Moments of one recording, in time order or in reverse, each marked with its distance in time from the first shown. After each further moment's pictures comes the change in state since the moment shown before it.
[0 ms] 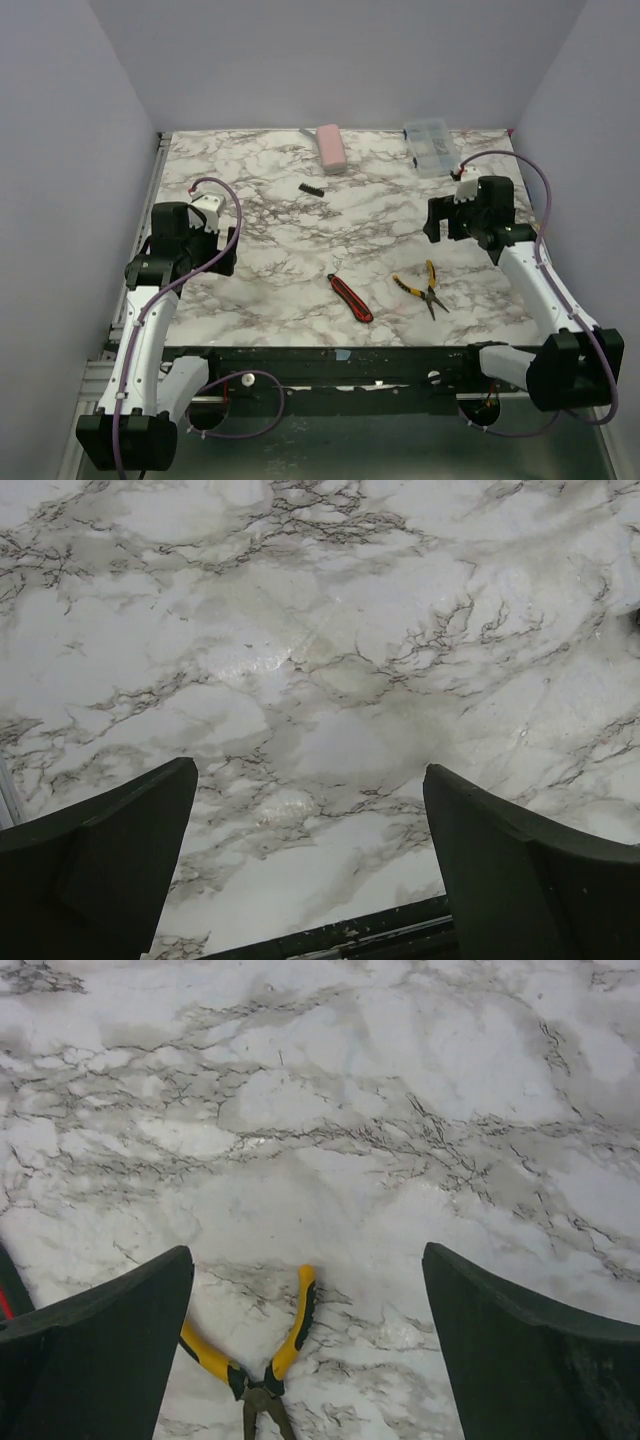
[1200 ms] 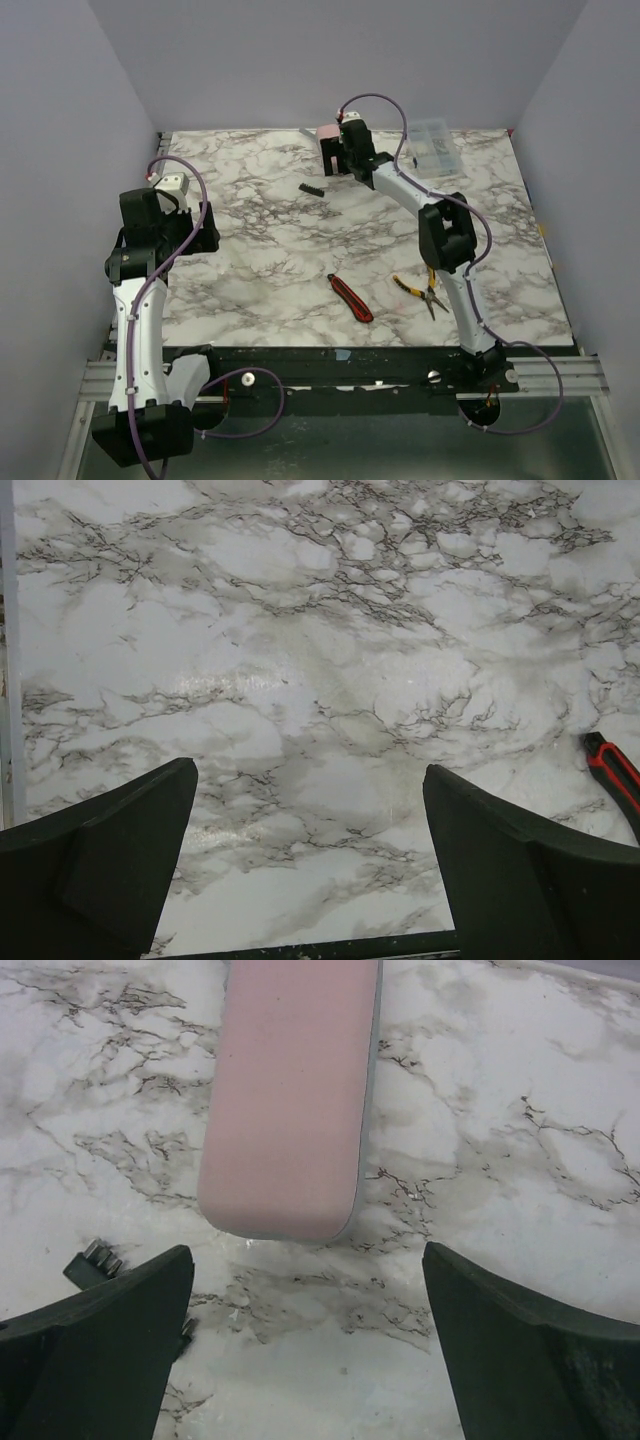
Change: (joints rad) left arm 0.191 0.047 0.130 0.008 0.064 -0.164; right arm 0.443 1.234 1.172 0.184 0.396 0.227
